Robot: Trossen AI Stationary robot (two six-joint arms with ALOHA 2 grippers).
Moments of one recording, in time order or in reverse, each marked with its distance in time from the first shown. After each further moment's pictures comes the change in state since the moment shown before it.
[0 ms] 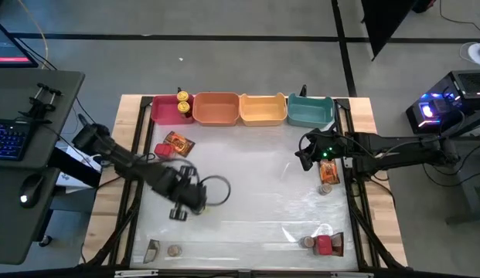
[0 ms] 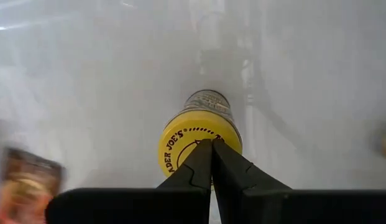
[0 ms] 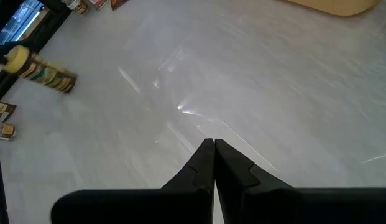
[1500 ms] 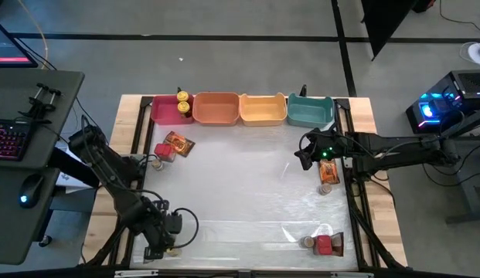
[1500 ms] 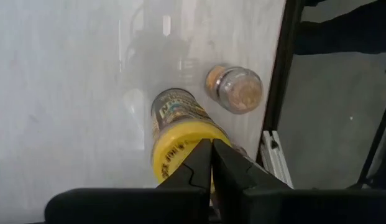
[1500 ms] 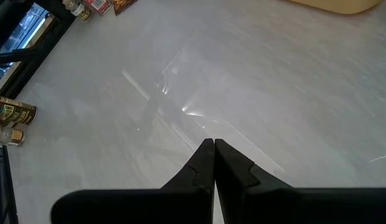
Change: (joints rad) left arm -0.406 -0.039 -0.001 0.108 0.251 -0.653; right arm 0.000 0.000 0.000 0.014 -0.005 0.026
